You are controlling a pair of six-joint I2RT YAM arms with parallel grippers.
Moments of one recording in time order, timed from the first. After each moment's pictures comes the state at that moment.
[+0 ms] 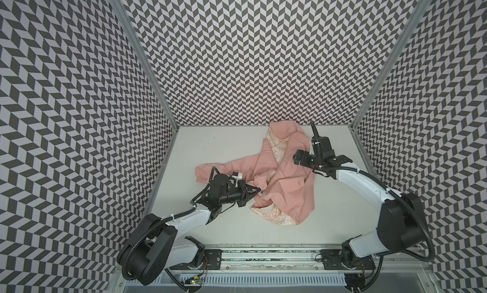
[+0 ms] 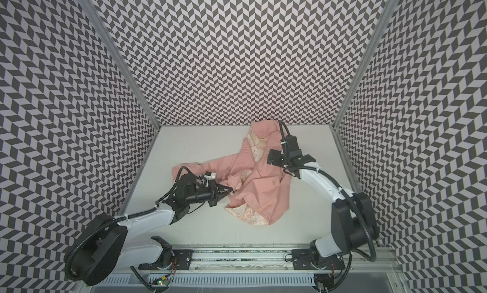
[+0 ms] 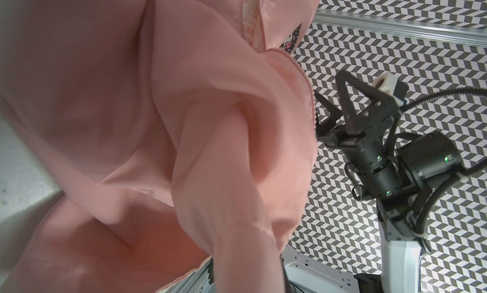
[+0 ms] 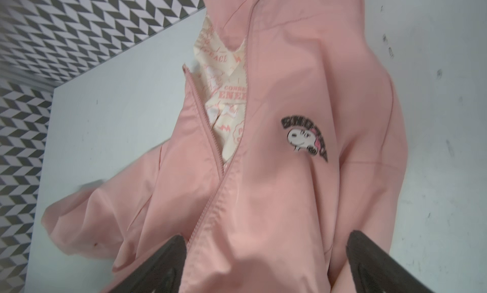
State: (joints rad) left arm -0.47 1.25 0.38 0.57 0.79 -1.43; right arm 0.26 1.57 1.15 -0.30 0.01 0.58
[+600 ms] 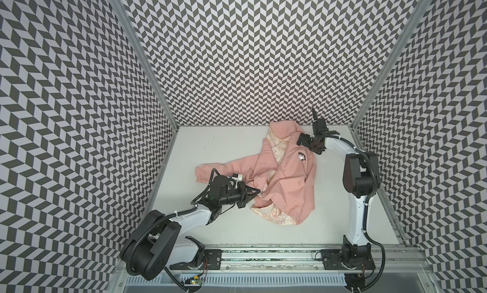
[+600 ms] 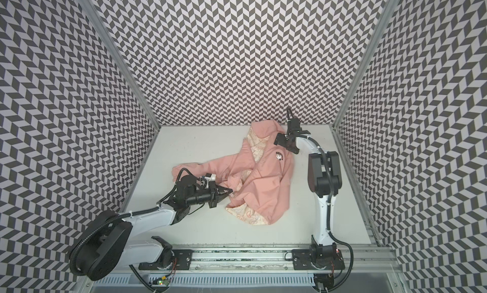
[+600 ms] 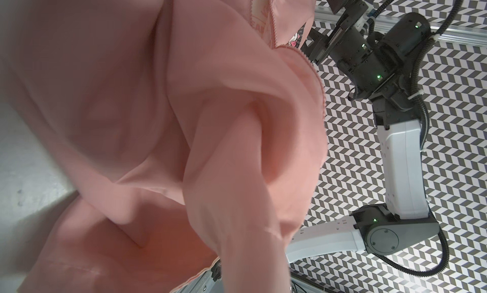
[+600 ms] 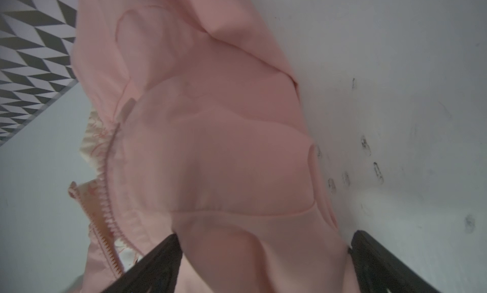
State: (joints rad) left arm -0.45 1.30 0.35 0.64 0.82 -1.44; right arm 0.05 2.21 1.76 -0.44 -0.14 0.56
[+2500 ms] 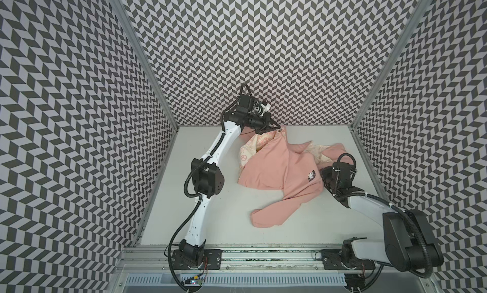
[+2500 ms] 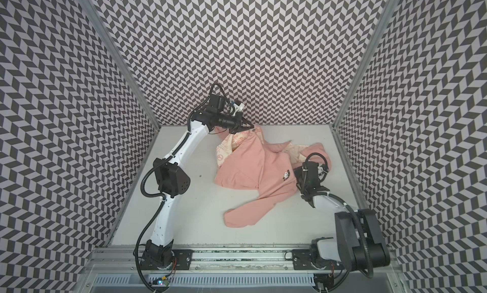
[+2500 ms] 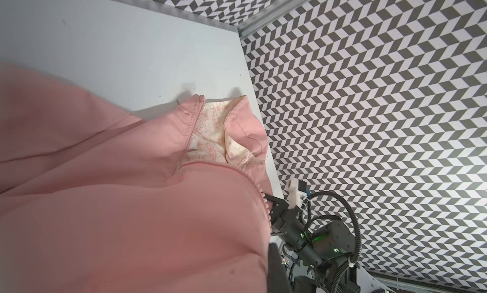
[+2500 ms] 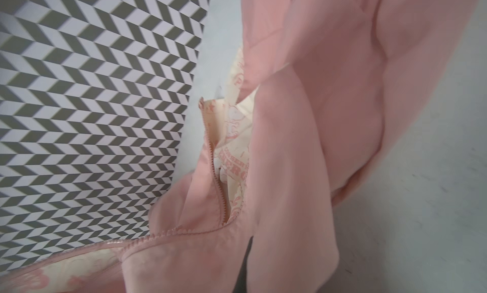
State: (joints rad) left arm -0.35 2.32 2.46 -0.78 1.00 -0.56; right arm 0.07 1.32 0.50 0.34 0.13 1.30
